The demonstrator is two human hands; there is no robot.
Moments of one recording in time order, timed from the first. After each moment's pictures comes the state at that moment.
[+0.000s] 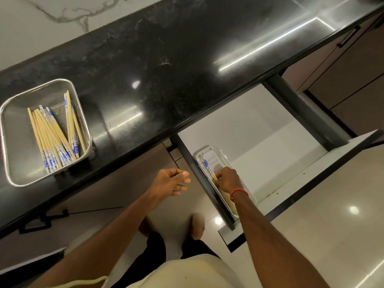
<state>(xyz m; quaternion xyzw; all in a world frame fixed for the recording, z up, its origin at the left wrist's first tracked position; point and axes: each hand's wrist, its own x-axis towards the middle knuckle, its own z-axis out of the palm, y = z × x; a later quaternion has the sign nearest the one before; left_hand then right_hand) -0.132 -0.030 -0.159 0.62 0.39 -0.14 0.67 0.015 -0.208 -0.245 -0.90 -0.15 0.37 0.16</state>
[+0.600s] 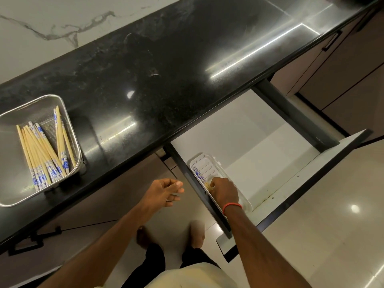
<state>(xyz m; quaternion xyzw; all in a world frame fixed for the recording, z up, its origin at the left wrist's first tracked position) -0.128 -0.030 -0.156 0.65 0.39 -0.16 0.63 -0.001 -0.215 -0.252 -0.93 -0.21 0.27 0.09</state>
